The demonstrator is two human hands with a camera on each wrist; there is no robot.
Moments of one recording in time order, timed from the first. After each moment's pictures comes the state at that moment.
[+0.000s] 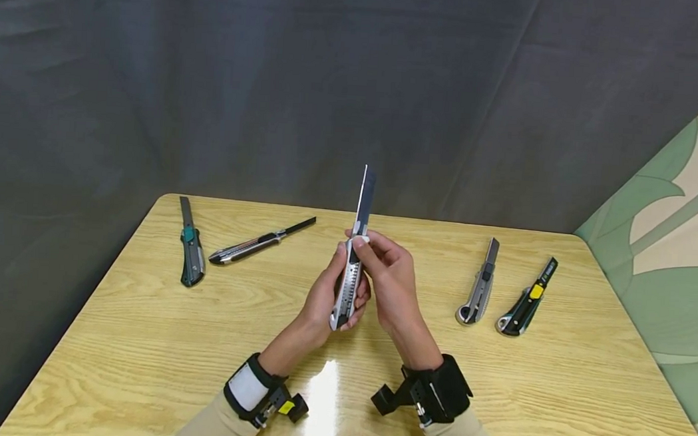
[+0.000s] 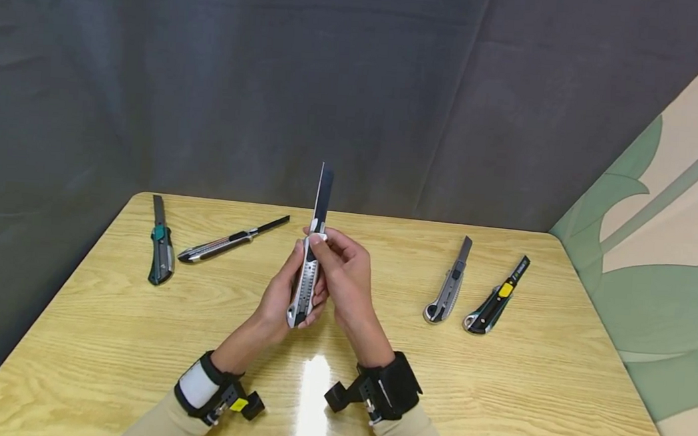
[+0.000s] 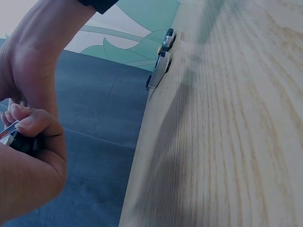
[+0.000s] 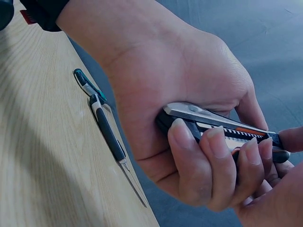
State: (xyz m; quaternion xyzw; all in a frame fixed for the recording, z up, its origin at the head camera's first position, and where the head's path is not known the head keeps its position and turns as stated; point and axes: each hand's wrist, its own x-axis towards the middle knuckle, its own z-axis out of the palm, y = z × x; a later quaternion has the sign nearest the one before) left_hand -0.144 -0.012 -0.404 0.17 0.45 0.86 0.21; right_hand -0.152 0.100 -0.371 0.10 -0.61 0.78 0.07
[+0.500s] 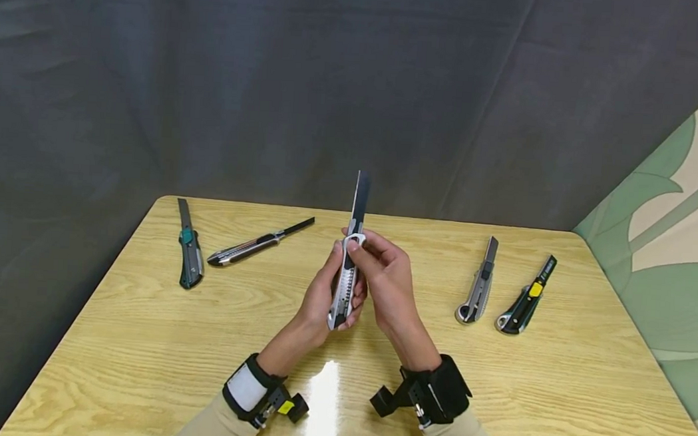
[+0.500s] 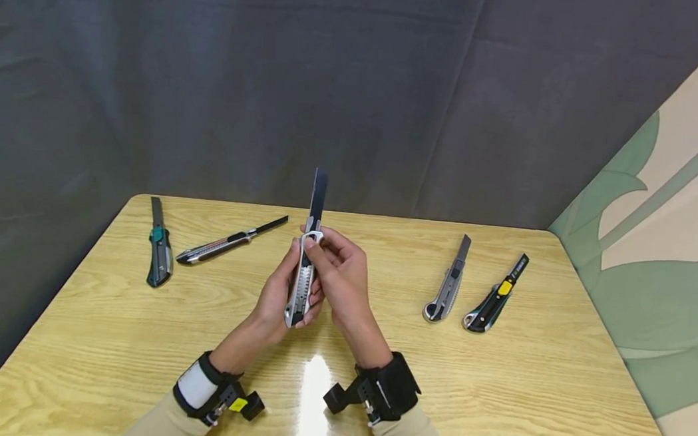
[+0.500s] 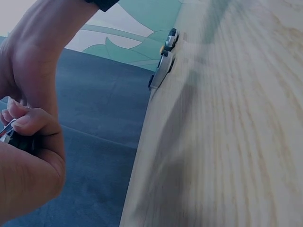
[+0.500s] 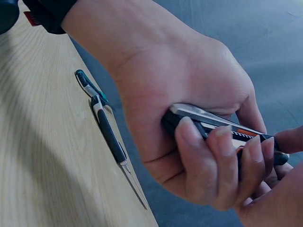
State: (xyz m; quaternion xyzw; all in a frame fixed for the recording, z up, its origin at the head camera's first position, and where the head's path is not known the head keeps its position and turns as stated) left_hand -0.146 -0.015 -0.403 0.15 0.45 0.85 0.22; right_hand -0.150 0.097 -0.370 0.11 -0.62 0.77 0.07
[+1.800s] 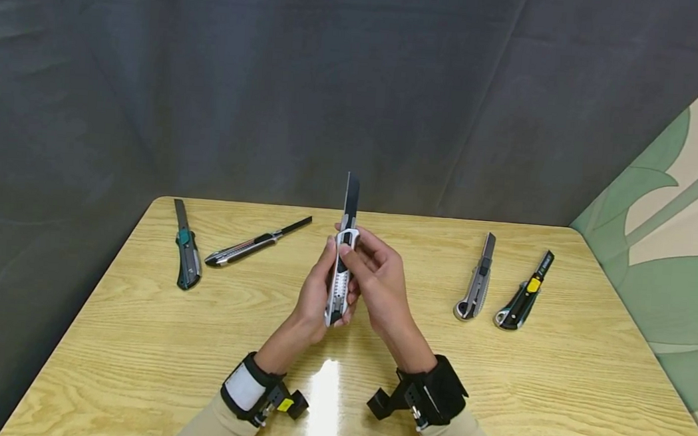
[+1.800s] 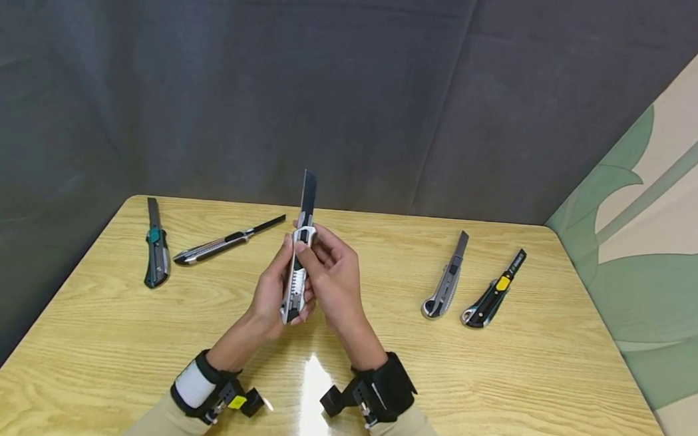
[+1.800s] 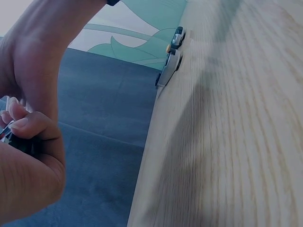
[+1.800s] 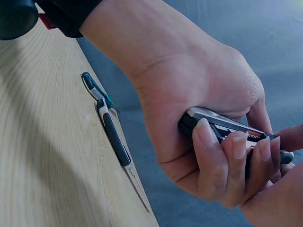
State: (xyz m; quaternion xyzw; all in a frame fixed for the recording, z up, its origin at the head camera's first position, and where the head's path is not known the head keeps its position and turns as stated) left_hand -0.146 -0.017 -0.397 0.12 0.47 0.85 0.20; right_hand -0.144 0.093 -0.370 0.14 -0.62 0.77 0.07
